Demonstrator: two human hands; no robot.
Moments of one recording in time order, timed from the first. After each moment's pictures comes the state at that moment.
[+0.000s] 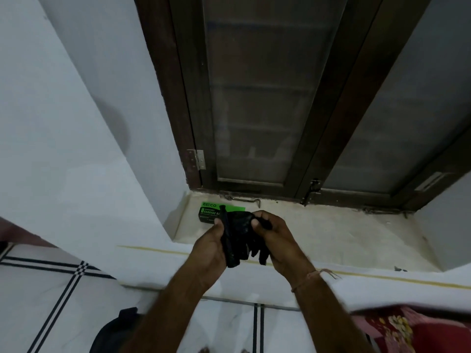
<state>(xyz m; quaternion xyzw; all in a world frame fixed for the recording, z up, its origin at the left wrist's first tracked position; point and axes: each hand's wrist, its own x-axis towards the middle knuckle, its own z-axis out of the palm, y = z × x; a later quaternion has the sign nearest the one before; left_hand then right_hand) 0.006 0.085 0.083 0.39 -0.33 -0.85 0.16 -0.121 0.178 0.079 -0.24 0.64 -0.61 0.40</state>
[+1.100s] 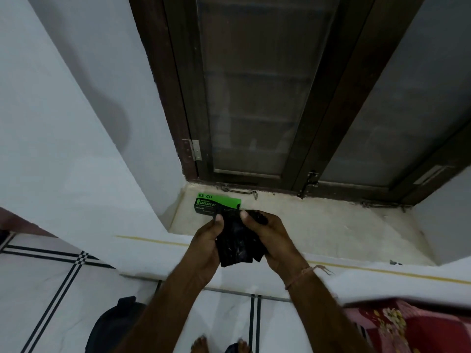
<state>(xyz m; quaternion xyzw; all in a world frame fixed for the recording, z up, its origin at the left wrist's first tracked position) 0.009 0.092 0.062 0.38 -0.38 -0.82 0.18 -0.118 0.184 0.074 -0.18 0.60 -0.63 0.46</state>
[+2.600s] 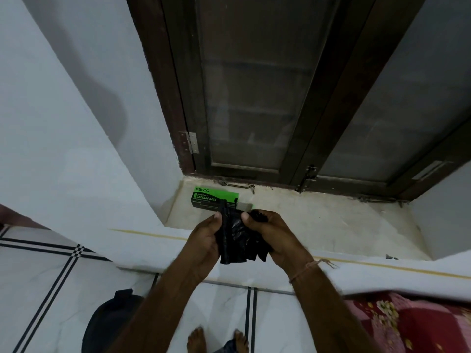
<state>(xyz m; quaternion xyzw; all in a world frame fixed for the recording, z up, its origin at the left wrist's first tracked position) 0.010 0.094 0.063 0.37 -0.39 -0.83 0.17 -0.129 0.190 0.069 -0.17 0.62 -0.60 0.48</state>
